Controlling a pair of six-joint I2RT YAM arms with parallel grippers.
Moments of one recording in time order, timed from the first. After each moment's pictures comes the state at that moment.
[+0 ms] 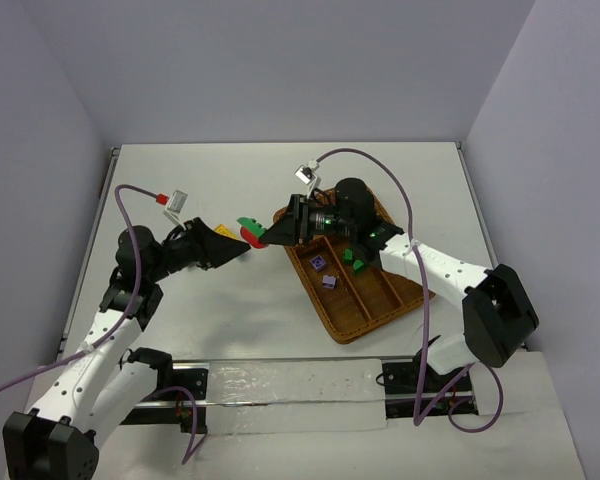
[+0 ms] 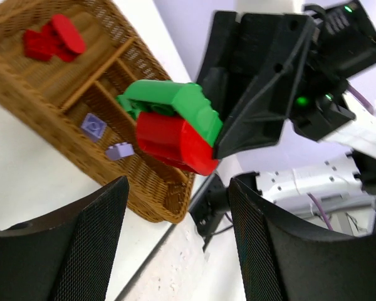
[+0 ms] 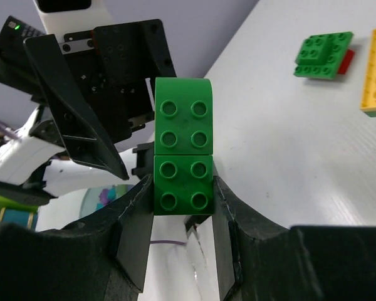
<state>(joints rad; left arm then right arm) -0.27 0.78 0.55 0.13 0.71 -0.86 0.65 1.44 0.97 0.32 -0.72 0.82</state>
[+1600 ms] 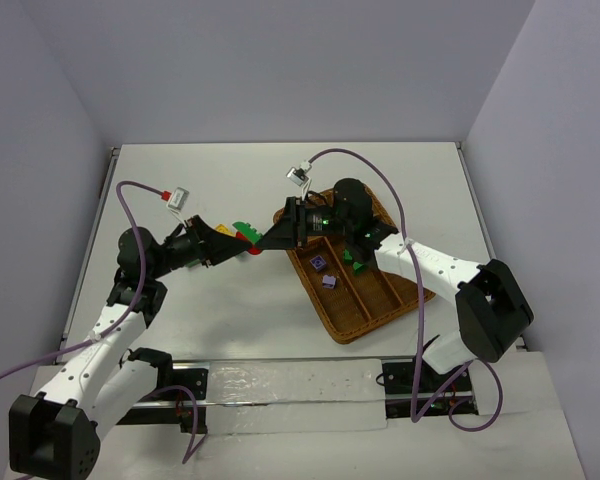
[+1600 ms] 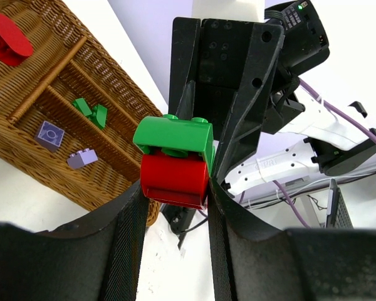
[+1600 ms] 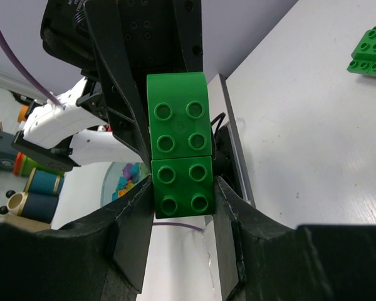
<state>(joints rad) -0.26 0.85 0.51 0.40 0.82 -1.02 0.67 1.48 0.97 0.45 -0.86 0.89</state>
